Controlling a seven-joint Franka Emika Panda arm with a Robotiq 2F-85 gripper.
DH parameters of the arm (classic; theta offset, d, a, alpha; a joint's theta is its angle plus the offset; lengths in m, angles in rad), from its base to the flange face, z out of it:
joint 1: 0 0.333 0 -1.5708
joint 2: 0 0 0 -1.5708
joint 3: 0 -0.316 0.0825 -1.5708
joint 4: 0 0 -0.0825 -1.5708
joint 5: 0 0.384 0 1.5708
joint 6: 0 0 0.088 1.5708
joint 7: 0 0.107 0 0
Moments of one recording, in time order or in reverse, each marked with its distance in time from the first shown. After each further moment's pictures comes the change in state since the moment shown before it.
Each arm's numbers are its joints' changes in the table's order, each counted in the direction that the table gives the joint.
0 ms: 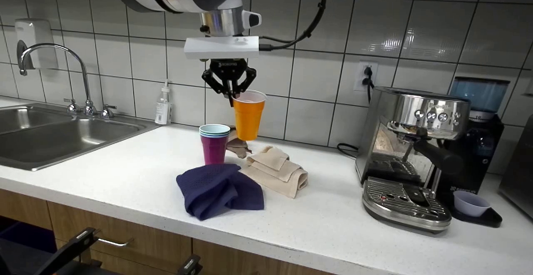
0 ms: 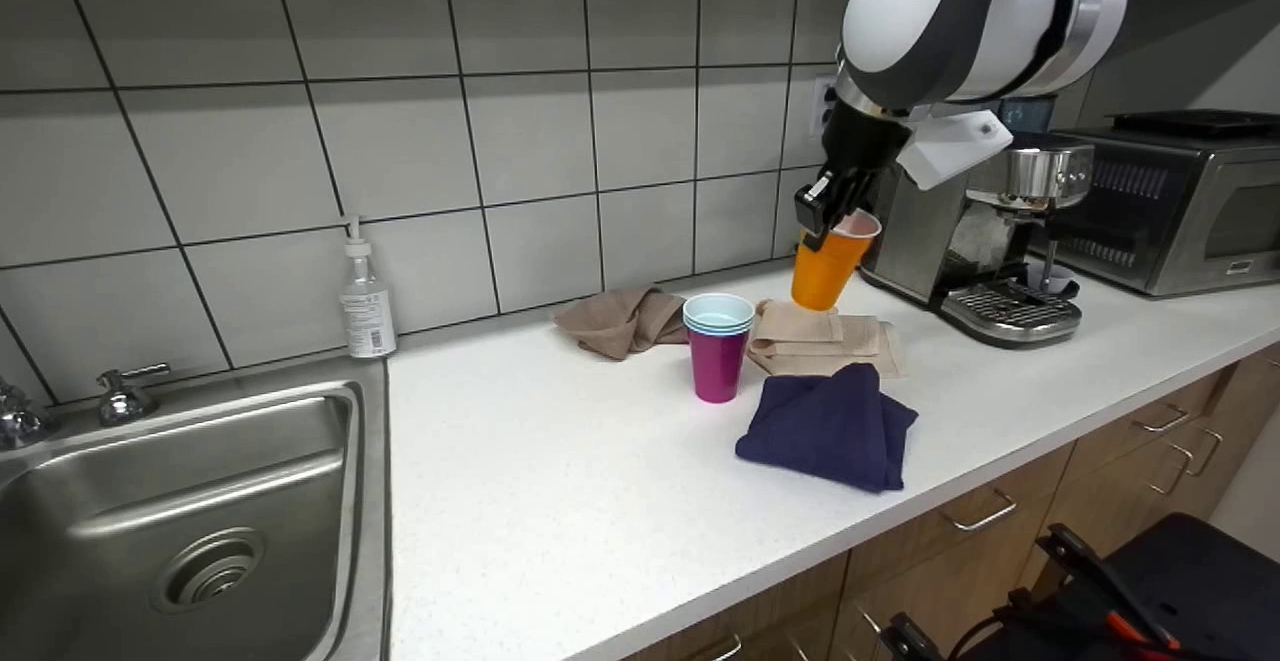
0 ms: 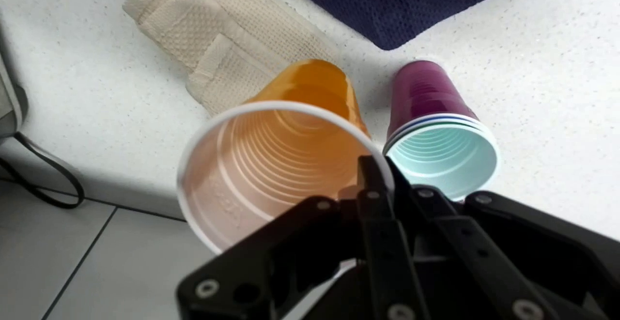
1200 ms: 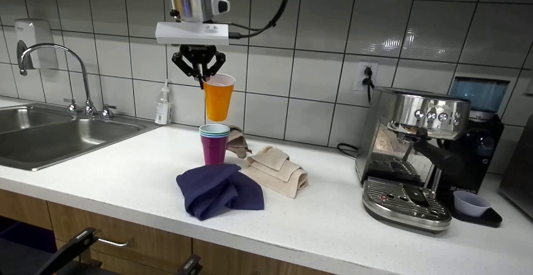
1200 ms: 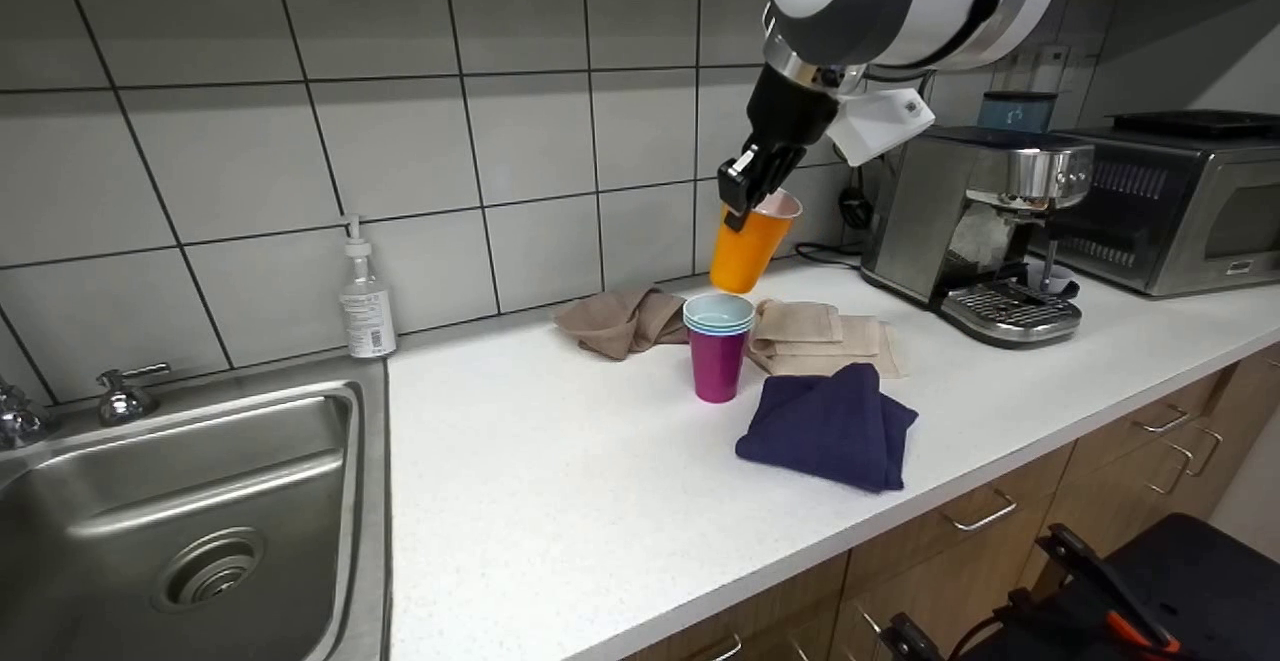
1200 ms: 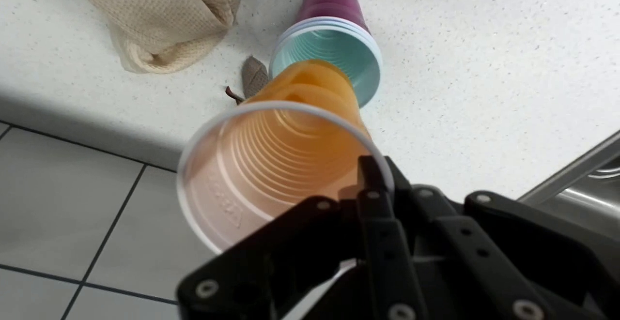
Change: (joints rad) arm 0.168 -0.020 -0.017 0.040 0.111 0.000 -0.053
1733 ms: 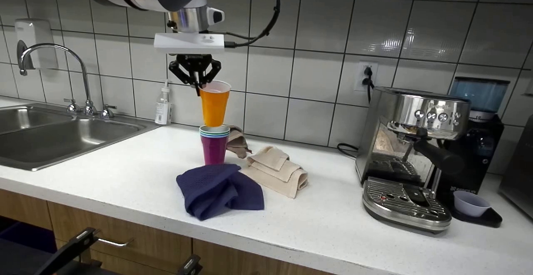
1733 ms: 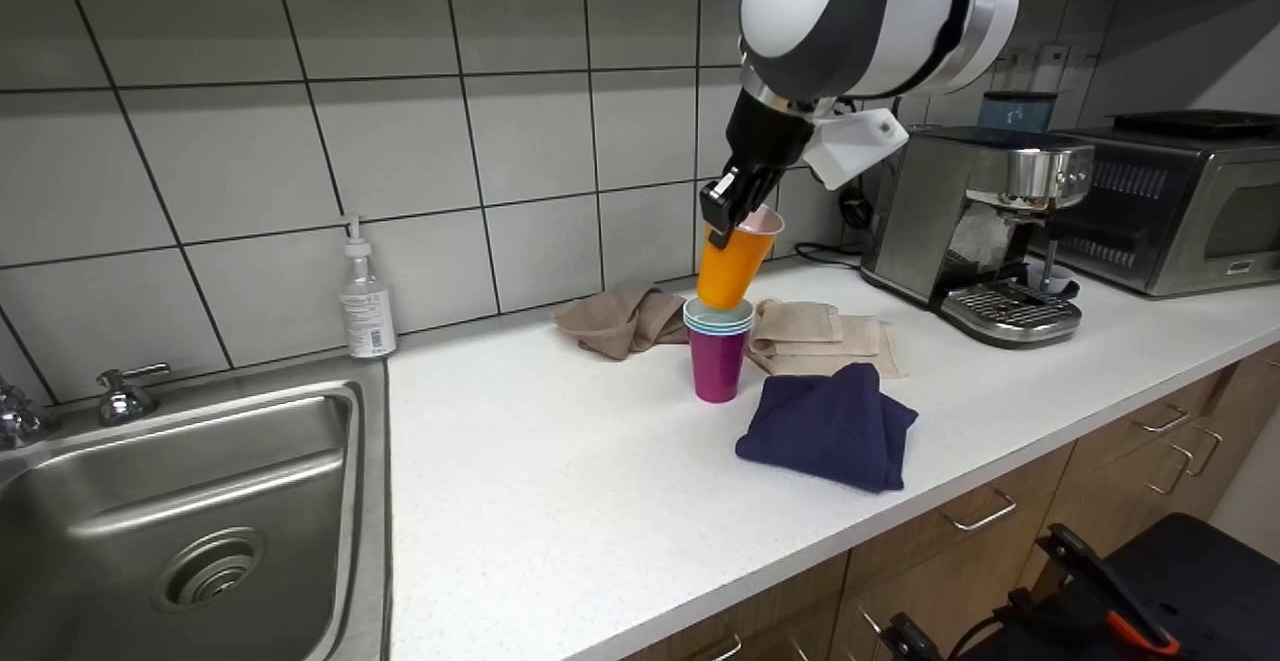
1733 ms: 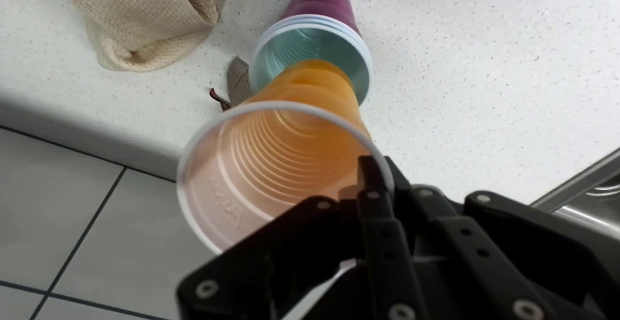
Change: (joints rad) arm 0.008 0.076 -0.024 0.022 -0.002 0.036 -0.001
